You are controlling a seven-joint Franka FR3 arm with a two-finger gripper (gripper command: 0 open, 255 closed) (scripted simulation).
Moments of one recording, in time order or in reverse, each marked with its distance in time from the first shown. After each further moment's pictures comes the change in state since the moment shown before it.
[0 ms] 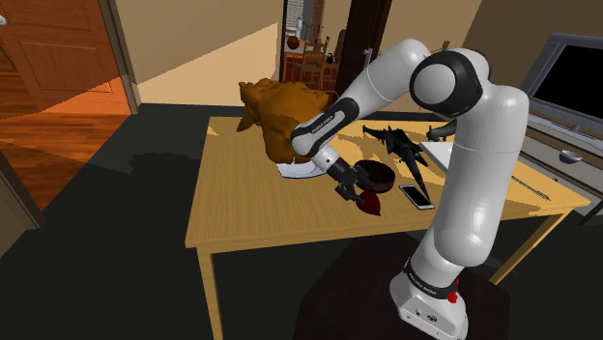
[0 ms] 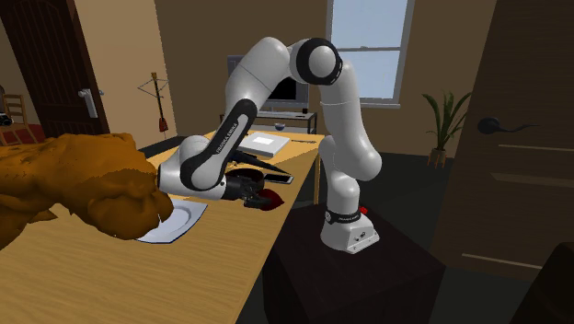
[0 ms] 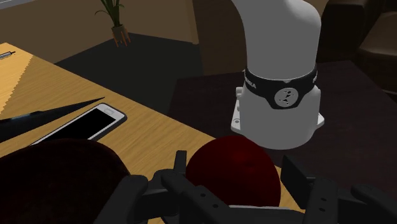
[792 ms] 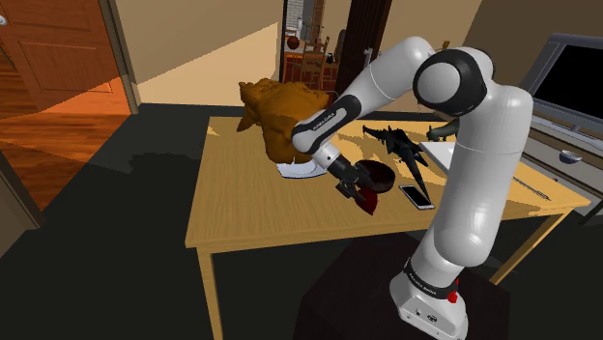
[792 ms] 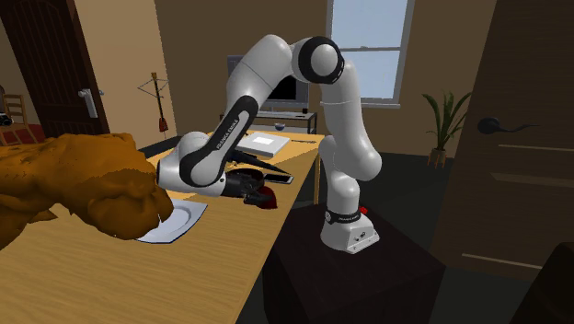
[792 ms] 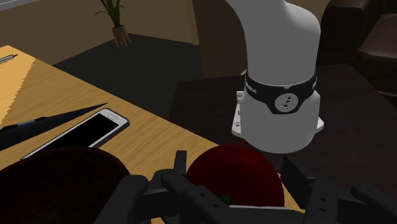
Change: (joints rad) arm 0.000 -0.020 -0.001 0.005 -0.004 -0.024 -0.004
